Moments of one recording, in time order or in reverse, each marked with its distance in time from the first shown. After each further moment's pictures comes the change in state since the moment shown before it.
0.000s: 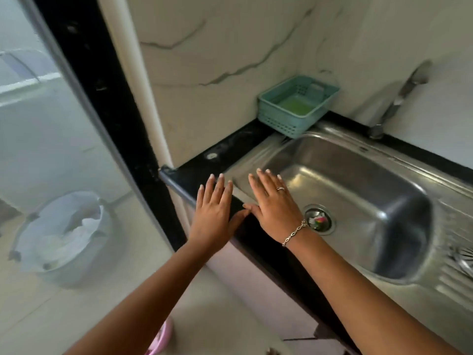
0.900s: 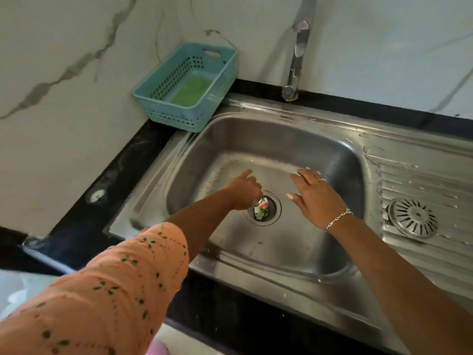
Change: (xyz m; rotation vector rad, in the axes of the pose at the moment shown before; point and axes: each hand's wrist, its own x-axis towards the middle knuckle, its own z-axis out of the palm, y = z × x) left_hand 0.202 0.153 0.182 0.535 -0.593 0.984; right_hand -0.076 0.230 -0.011 -0.017 -0.170 0.527
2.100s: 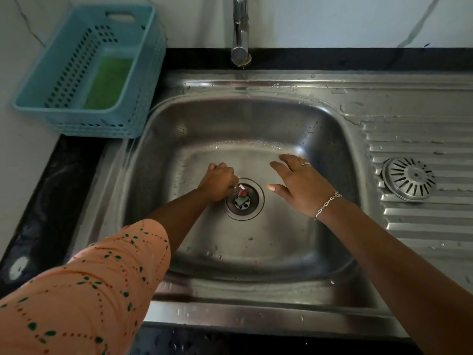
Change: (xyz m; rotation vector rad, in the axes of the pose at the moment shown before) left_hand 0.071 -0.036 0.068 -0.352 0.051 -0.026; right_hand 0.019 0.006 0.023 0.103 -0.117 0.211
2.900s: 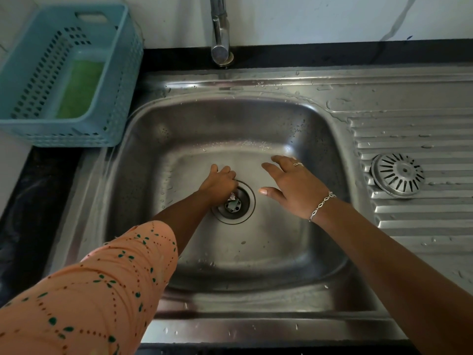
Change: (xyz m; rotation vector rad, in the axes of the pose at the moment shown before) left_hand 0.025 0.016 0.016 0.370 -0.048 0.146; right_hand -0.002 0.007 -0.001 0.017 -0.024 0.030
